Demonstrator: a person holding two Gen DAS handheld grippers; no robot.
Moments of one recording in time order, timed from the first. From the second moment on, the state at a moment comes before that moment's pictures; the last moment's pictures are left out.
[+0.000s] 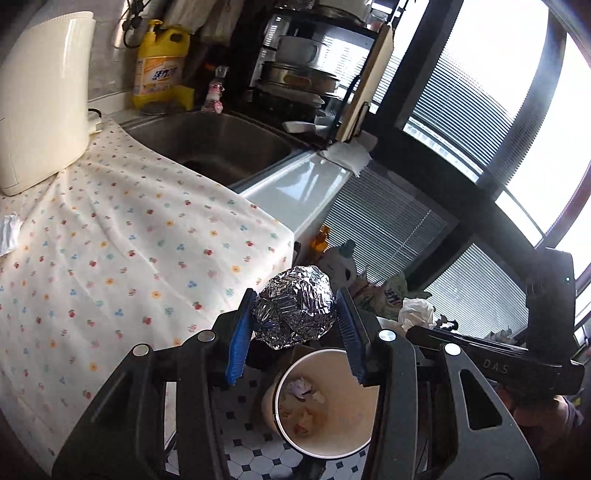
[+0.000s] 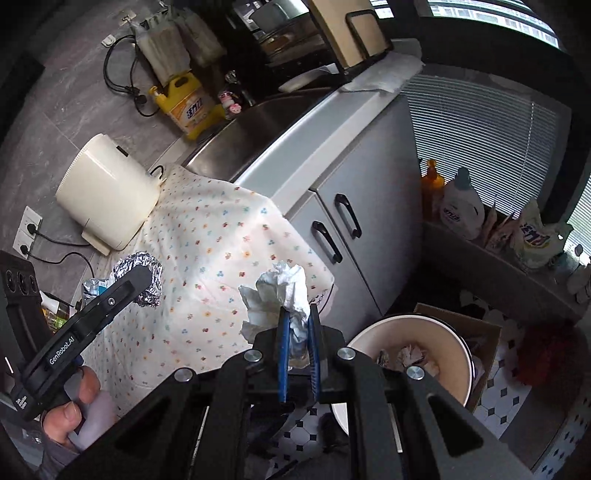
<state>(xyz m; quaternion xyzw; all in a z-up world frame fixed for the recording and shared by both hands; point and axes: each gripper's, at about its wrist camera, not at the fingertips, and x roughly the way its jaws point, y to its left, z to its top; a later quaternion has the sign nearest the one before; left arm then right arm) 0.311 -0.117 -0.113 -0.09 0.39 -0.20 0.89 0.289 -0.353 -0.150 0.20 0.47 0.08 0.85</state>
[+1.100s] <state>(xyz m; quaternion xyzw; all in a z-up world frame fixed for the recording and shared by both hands) 0.279 -0.239 -0.234 -0.09 0.50 -0.21 0.84 0.234 -0.484 -0.196 0.19 0.52 0.03 0.83</state>
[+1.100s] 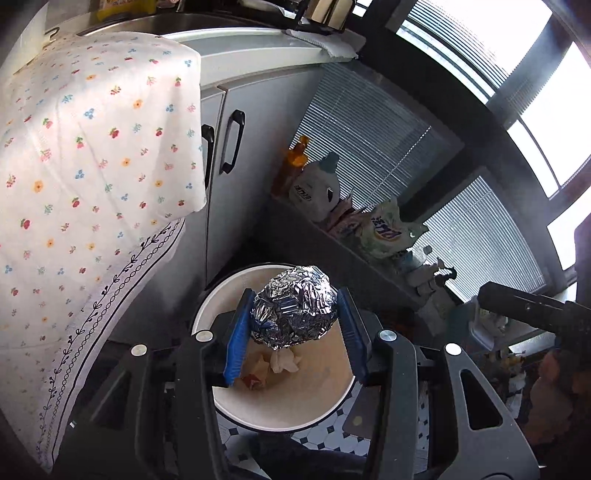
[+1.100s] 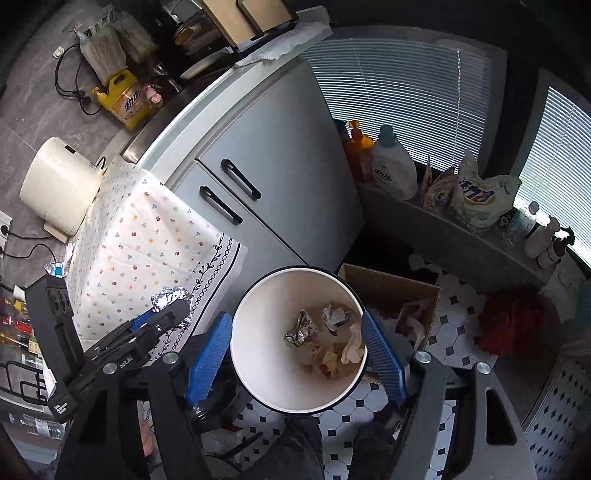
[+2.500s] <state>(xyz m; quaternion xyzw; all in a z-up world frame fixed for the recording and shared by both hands) 0.286 -0.033 -0.054 -0.10 0.33 -0.06 0.94 0.292 -0.321 -0.092 0.14 0.37 0.12 0.91</state>
